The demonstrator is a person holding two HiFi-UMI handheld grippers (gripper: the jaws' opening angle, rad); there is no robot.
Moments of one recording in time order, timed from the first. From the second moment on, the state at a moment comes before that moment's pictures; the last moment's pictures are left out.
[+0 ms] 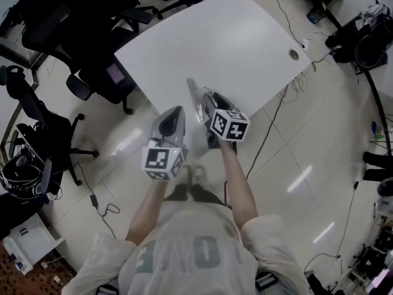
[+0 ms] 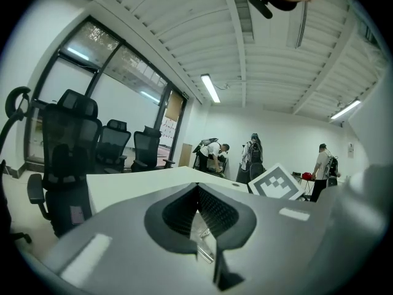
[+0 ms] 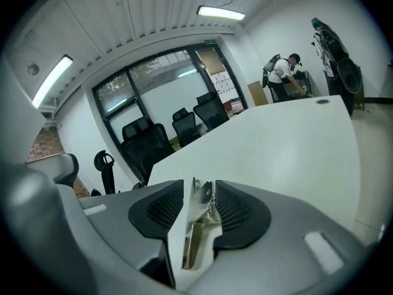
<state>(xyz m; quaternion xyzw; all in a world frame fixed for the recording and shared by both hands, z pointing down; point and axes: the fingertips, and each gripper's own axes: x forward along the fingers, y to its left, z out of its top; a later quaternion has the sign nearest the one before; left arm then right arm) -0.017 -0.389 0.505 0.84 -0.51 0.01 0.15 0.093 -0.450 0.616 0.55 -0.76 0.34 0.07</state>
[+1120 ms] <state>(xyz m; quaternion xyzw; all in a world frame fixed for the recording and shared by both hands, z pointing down) -0.031 -0.409 0.521 0.82 -0.54 0.02 0.17 0.076 -0.471 0.655 0.54 -0.74 0.37 0.14</state>
